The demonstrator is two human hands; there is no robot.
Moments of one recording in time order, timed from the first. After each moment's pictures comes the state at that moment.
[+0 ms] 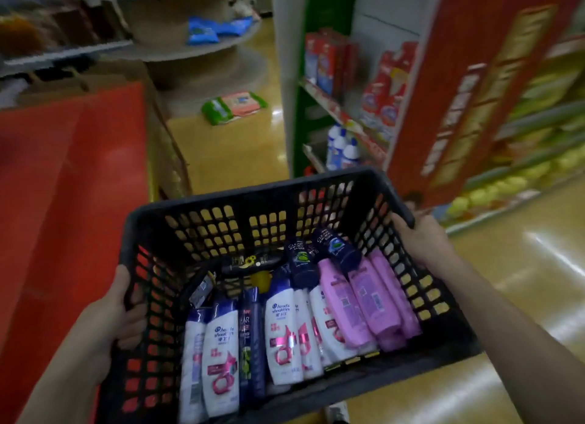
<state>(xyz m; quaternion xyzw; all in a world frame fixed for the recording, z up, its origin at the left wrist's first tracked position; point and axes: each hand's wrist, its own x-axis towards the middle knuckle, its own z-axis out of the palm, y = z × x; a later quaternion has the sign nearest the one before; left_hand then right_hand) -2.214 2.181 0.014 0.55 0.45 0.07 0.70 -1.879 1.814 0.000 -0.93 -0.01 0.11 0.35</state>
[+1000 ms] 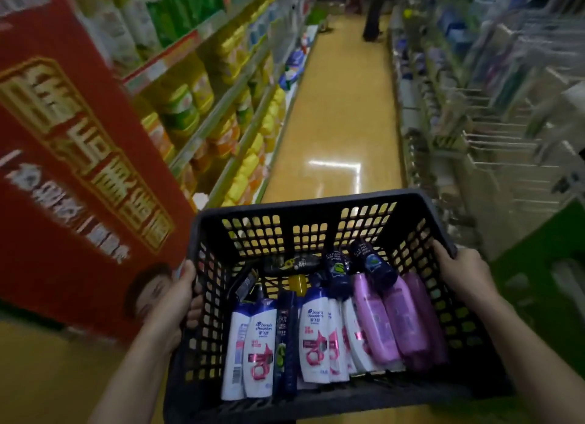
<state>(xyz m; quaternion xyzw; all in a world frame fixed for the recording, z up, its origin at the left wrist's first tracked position) -1.758 1.733 -0.018 0.74 0.17 -0.27 0.59 -1.930 1.309 -0.038 -0.80 0.50 -0.05 0.33</state>
